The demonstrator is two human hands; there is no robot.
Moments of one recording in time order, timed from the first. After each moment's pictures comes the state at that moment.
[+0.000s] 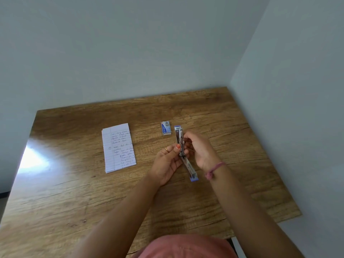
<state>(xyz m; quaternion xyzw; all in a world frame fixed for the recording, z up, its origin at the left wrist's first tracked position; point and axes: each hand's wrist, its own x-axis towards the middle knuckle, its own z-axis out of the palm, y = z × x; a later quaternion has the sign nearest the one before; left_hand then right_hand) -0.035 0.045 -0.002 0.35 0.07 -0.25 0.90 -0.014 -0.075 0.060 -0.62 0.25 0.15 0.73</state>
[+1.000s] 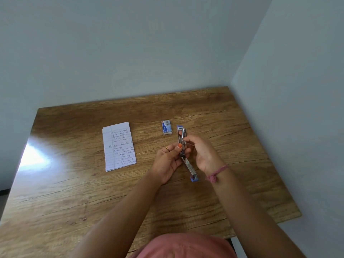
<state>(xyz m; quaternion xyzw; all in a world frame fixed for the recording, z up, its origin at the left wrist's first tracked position) -0.034 0.044 -0.001 0.38 0.09 -0.24 0.89 -0.021 -0.077 0.060 -0.60 0.26 0.17 0.74</state>
